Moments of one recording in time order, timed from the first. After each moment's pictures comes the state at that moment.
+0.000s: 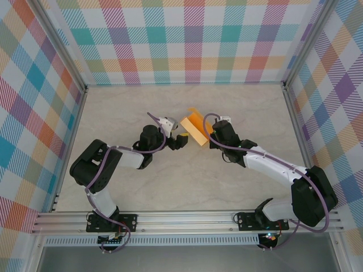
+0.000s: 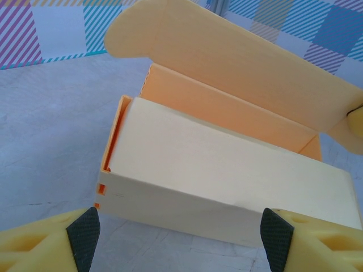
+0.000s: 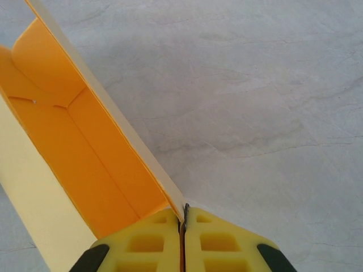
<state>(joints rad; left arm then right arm) -0.53 1.76 0.68 0.85 0.31 -0.11 0.65 1.34 0.82 -0.24 0.33 0.43</state>
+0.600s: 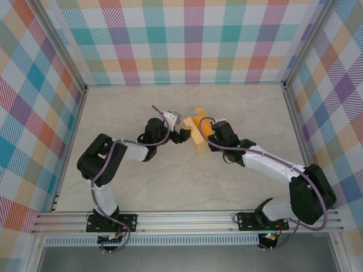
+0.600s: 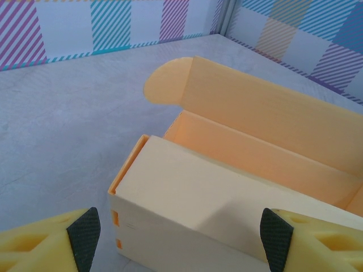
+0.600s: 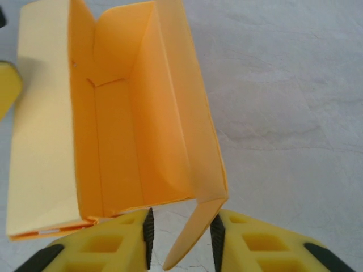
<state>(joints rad) -0.51 1.86 0.83 0.76 0.30 -0.11 0.63 1.35 0.83 -0.27 0.25 0.27</state>
